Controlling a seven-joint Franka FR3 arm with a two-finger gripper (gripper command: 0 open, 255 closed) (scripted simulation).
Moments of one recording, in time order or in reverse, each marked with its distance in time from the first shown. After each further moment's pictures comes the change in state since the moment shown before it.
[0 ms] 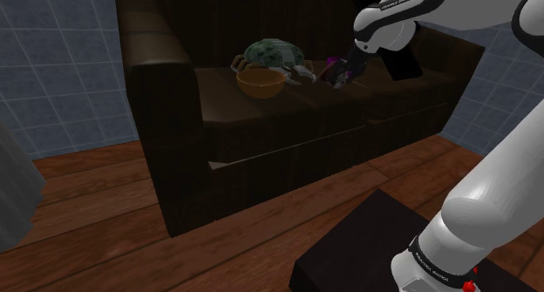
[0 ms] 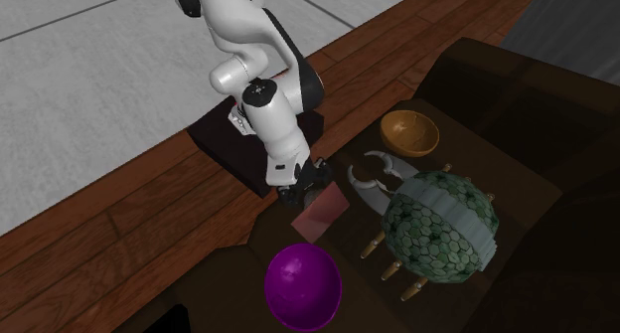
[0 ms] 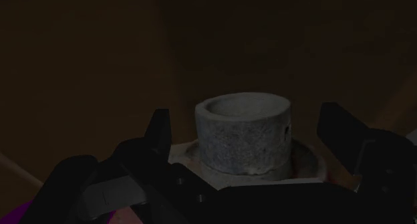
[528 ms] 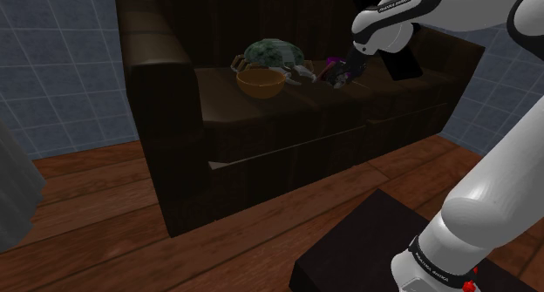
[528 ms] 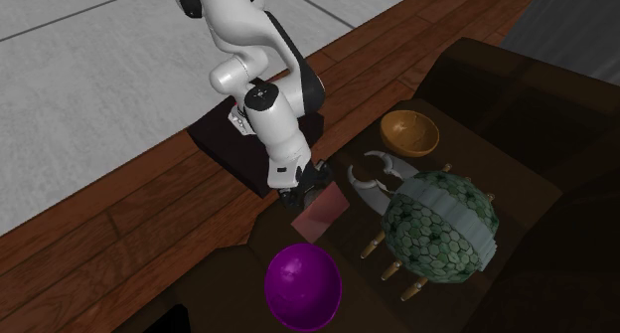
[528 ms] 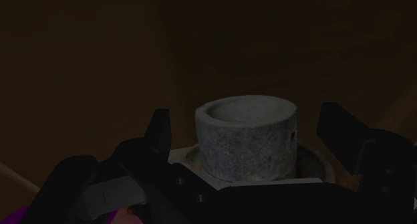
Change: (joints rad) arm 0.001 0.016 0.000 0.000 0.010 0.015 -0.006
